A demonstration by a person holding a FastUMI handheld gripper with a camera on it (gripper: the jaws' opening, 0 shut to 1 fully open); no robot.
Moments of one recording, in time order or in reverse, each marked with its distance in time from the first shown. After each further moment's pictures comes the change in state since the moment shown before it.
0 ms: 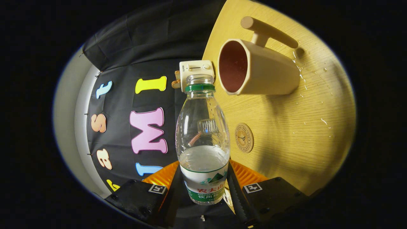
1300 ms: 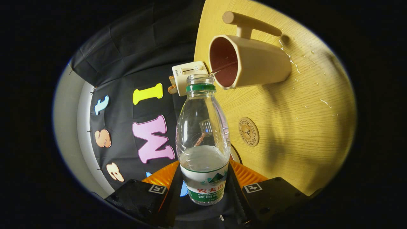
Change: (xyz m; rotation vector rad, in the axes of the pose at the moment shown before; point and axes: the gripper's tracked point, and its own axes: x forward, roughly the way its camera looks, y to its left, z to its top) arm 0.004 0.010 -0.002 0.151 -0.004 0.015
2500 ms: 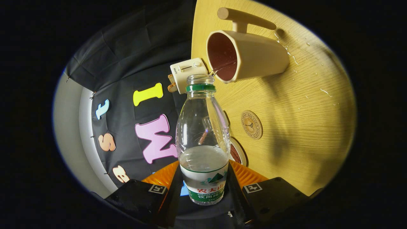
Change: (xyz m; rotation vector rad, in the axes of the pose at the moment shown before) arm -0.005 0.012 -0.006 0.076 0.045 0.014
